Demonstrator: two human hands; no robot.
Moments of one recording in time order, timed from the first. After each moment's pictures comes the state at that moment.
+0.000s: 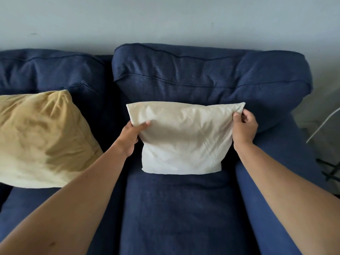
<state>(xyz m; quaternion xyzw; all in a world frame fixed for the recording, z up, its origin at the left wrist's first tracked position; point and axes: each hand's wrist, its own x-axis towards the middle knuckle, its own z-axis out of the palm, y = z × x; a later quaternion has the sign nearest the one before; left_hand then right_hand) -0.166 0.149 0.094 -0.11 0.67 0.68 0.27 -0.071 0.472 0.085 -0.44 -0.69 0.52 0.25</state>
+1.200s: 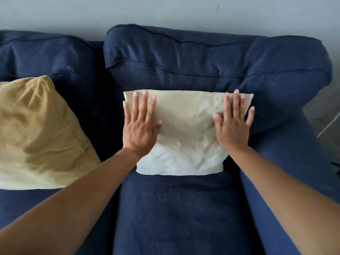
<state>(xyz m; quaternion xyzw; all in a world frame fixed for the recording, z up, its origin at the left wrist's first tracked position) -0.164 0.177 0.044 0.29 0.94 0.10 -0.15 -0.078 0.454 0.032 -0.19 -0.97 0.05 0.16</state>
